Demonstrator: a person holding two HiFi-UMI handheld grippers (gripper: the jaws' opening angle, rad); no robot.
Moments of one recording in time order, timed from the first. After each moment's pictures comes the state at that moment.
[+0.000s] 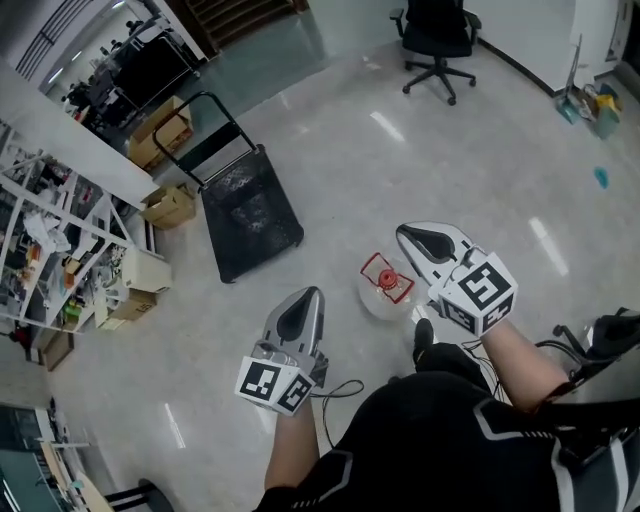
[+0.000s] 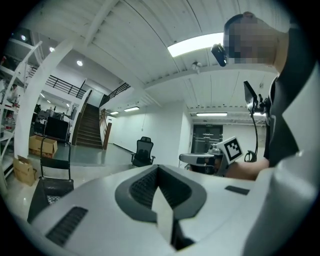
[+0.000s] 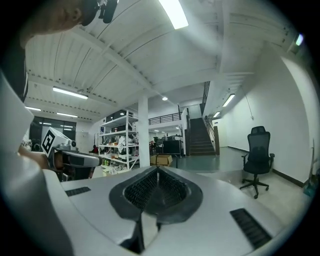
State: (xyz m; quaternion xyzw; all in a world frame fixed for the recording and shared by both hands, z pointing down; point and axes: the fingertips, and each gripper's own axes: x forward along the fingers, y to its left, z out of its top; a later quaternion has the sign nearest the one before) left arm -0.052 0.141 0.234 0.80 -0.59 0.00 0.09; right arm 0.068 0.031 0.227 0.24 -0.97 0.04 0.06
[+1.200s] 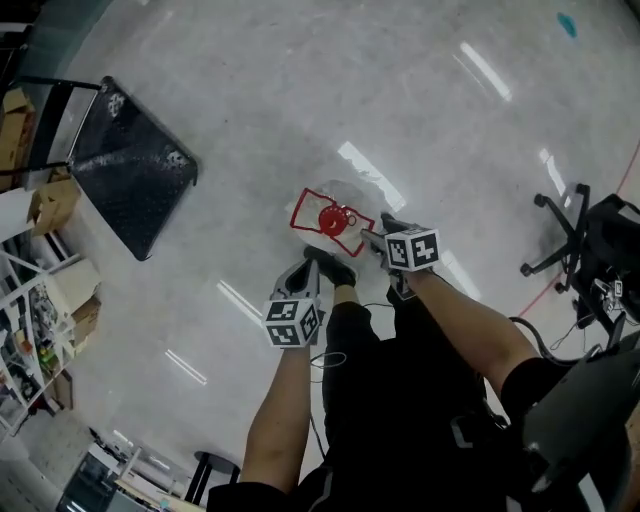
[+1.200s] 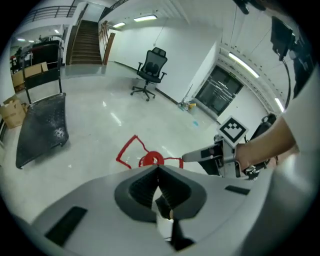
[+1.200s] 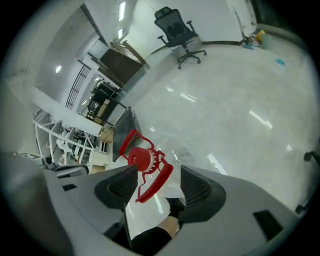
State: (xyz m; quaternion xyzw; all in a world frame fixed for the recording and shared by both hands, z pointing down) left arm -0.043 0.026 0.741 0.73 -0.45 0.28 0.43; right arm 0.102 -0.015 0.812 0.36 -0.69 0.55 0.29
